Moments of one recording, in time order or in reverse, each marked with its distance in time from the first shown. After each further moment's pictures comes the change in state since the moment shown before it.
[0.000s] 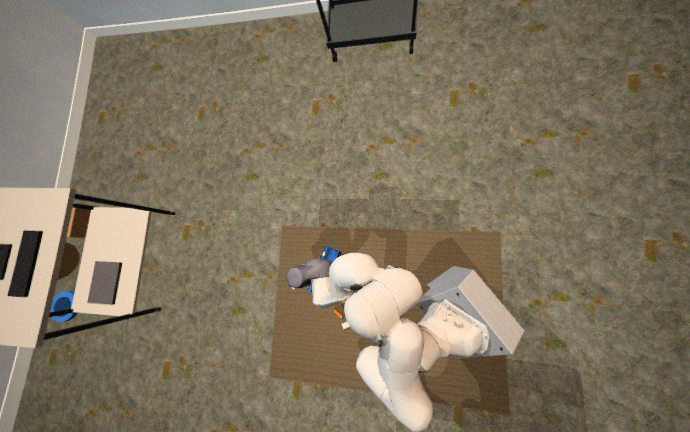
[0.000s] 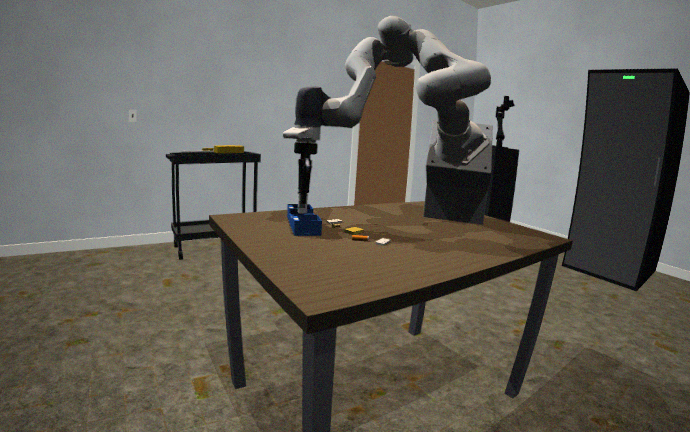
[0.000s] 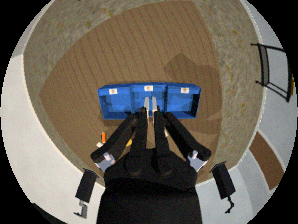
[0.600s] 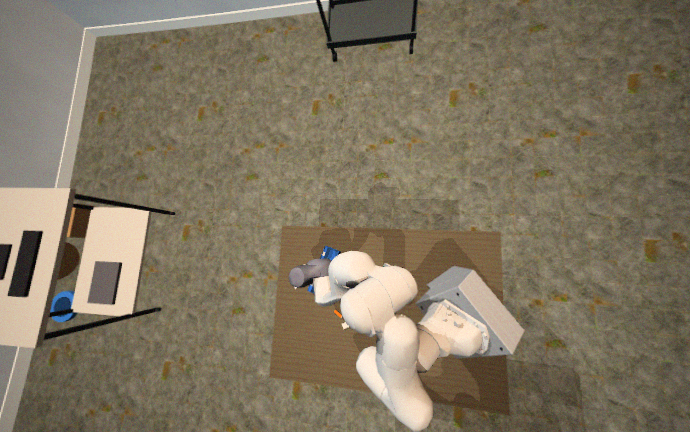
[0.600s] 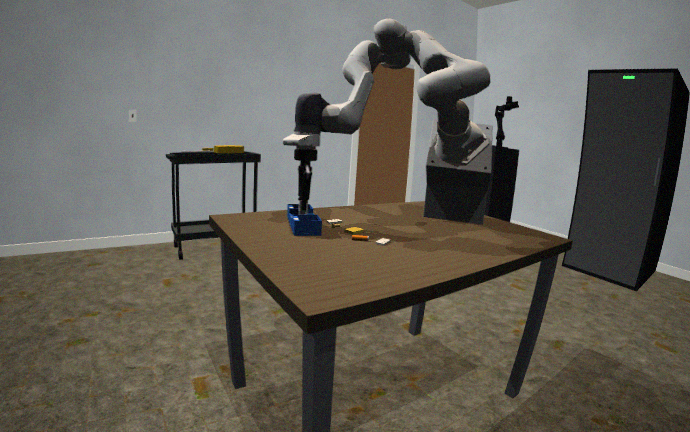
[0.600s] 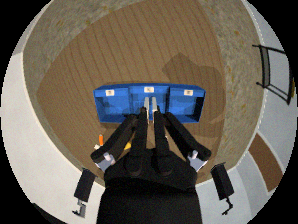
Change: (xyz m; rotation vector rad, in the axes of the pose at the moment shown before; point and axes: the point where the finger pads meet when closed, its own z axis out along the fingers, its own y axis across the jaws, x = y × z) arm -0.002 -0.001 0.022 0.001 -0.006 -0.015
